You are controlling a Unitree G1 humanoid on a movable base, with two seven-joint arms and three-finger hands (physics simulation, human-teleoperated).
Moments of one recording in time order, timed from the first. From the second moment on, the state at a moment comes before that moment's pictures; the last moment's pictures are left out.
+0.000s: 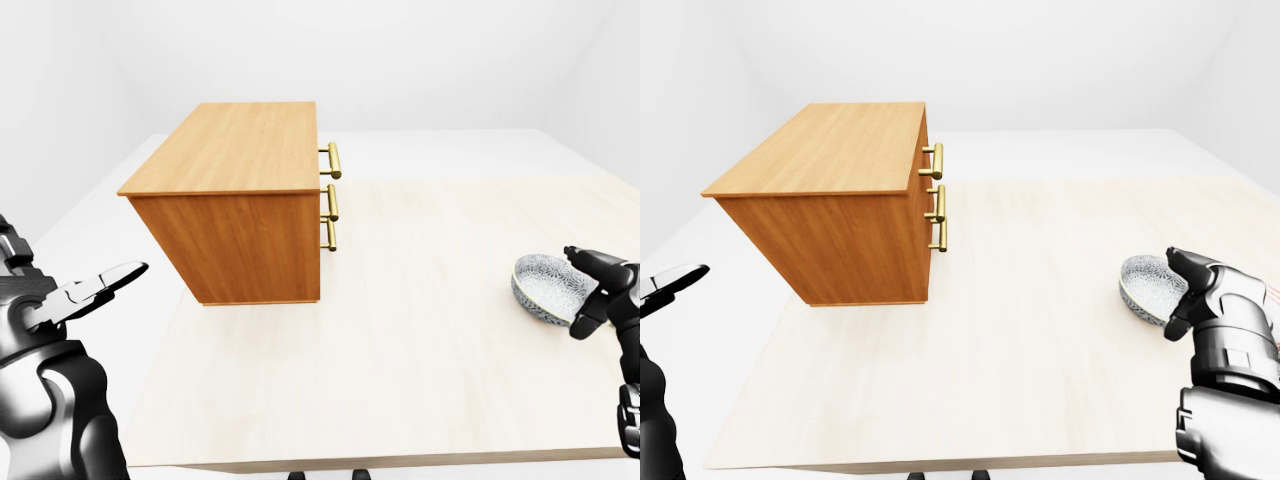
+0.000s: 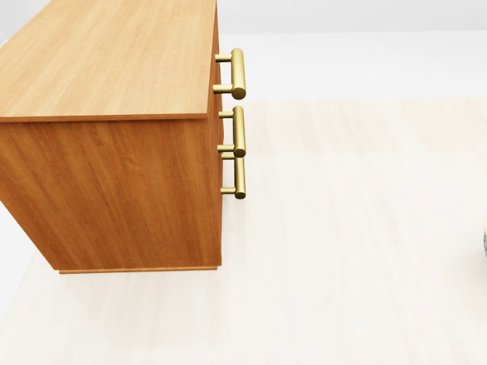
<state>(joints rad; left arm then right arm) -0.06 0.20 0.55 -0.58 -0.36 0.09 0.22 -0.67 -0.85 -0.16 1.02 -1.04 0.09 0.48</state>
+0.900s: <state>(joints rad) -0.06 0.20 0.55 -0.58 -0.36 0.09 0.22 -0.66 -0.77 -0.10 1.16 -0.99 0.09 0.38</state>
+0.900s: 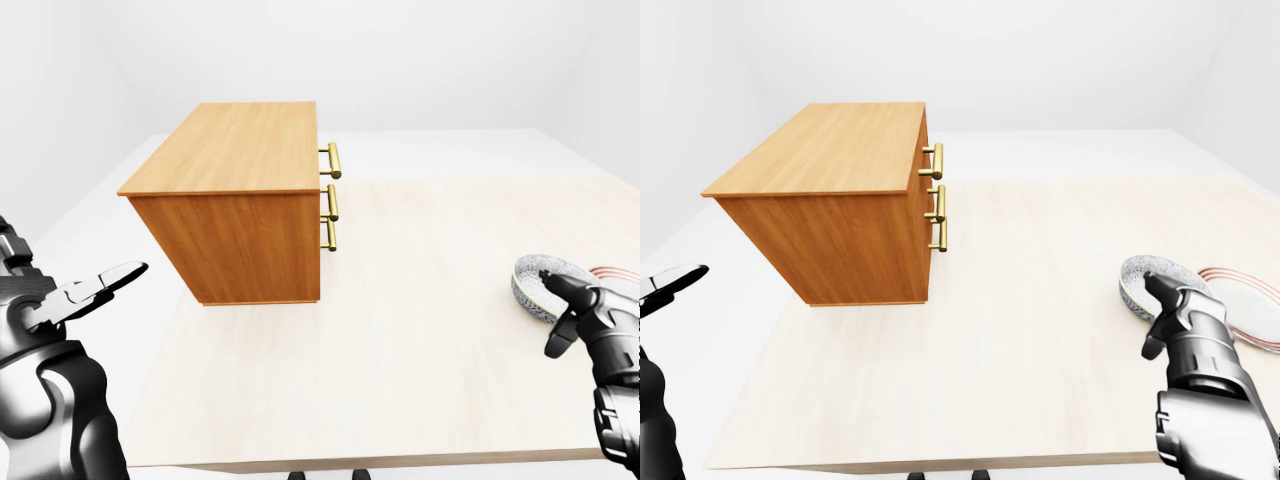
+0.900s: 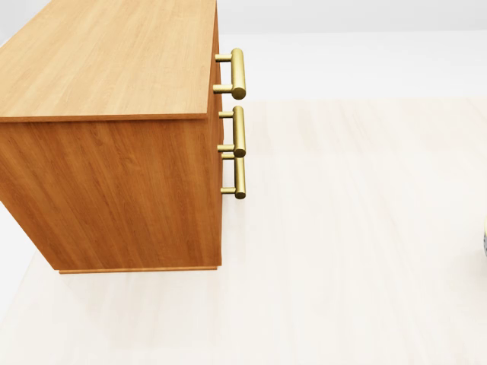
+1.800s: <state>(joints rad) -0.06 0.20 0.54 -0.57 -0.35 0.09 0.22 -0.61 -0.72 -0.07 1.24 -0.94 0.07 0.29</state>
